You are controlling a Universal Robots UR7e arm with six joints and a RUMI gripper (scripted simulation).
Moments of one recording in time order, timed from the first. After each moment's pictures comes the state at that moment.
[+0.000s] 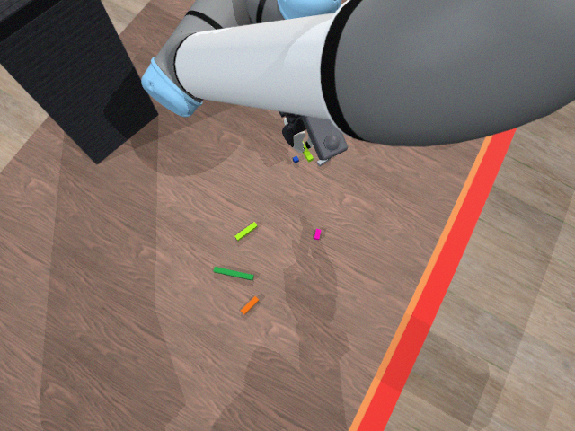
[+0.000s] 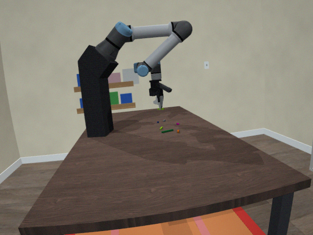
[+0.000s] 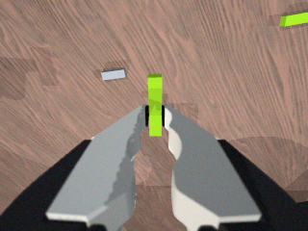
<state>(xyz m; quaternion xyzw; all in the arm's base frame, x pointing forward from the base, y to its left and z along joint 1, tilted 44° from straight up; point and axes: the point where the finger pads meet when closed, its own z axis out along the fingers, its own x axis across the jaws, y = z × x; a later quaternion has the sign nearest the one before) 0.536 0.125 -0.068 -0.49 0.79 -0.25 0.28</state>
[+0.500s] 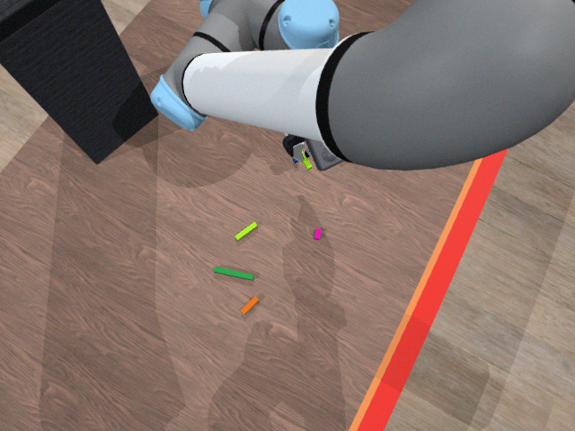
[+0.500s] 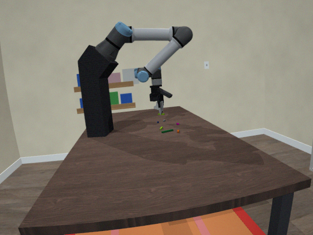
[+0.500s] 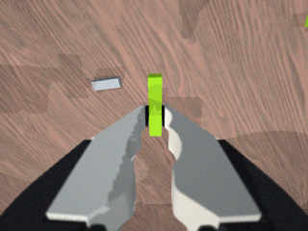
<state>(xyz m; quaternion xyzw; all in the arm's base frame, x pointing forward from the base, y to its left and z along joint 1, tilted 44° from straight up) 0.564 0.121 -0.096 -0.49 0.79 -0.25 0.28</state>
